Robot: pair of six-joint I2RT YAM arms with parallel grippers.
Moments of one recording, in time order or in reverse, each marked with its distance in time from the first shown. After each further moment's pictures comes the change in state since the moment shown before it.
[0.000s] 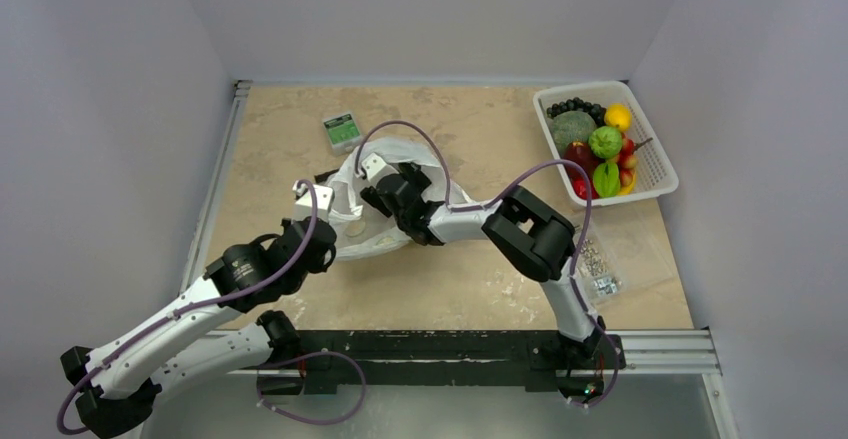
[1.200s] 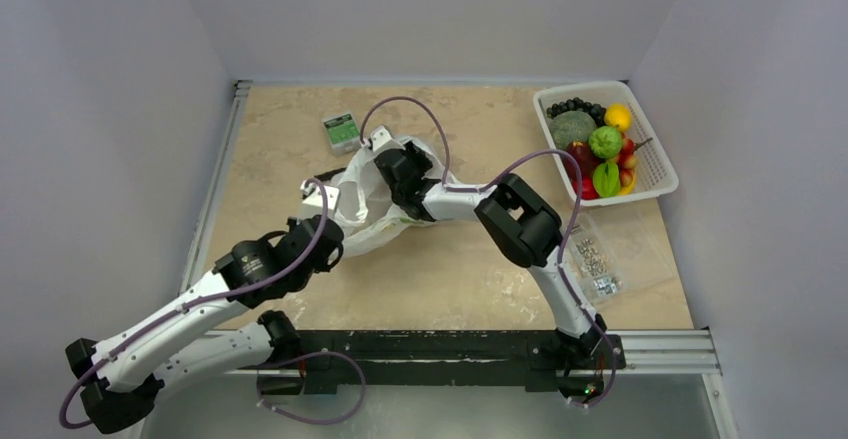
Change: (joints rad) left arm -0.005 0.031 0.000 0.000 0.001 -0.001; right arm -0.097 0.151 0.245 -0.081 0.155 -0.035
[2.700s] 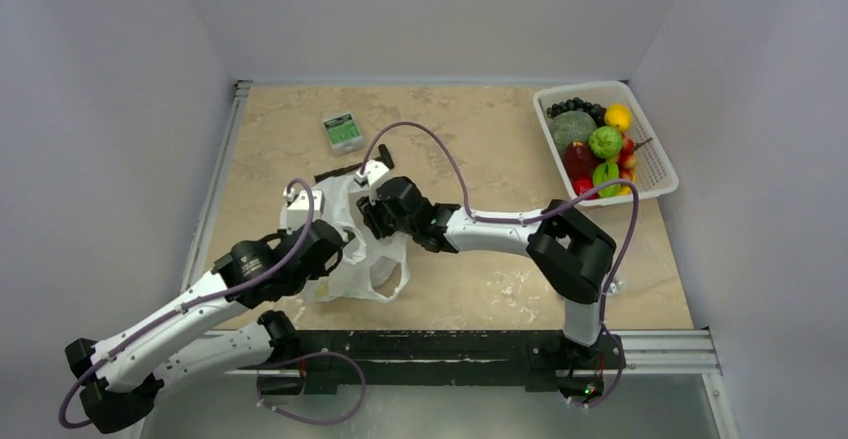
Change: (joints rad) left arm -0.001 -0.004 0.031 -0.128 0.010 -0.266; right arm 0.169 -0.408 -0.312 -0.152 -0.623 0.457
